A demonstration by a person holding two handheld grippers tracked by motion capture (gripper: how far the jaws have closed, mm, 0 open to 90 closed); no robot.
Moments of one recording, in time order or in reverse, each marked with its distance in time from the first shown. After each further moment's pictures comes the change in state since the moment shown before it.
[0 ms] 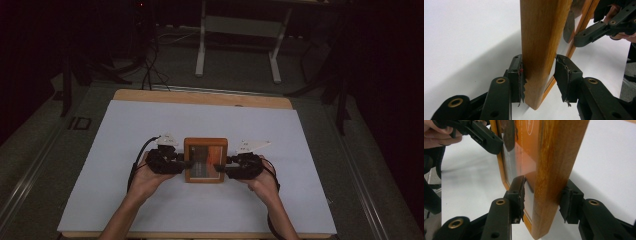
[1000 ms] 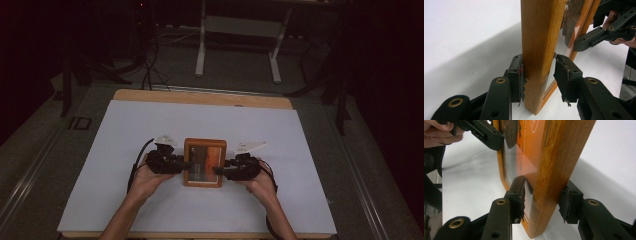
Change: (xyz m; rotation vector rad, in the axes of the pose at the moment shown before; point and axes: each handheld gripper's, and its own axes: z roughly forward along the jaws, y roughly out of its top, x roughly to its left) left arm 0.012 -0.009 0.010 0.020 -0.033 -0.076; right arm -0.007 -0.011 0.012 0.042 0.036 0.064
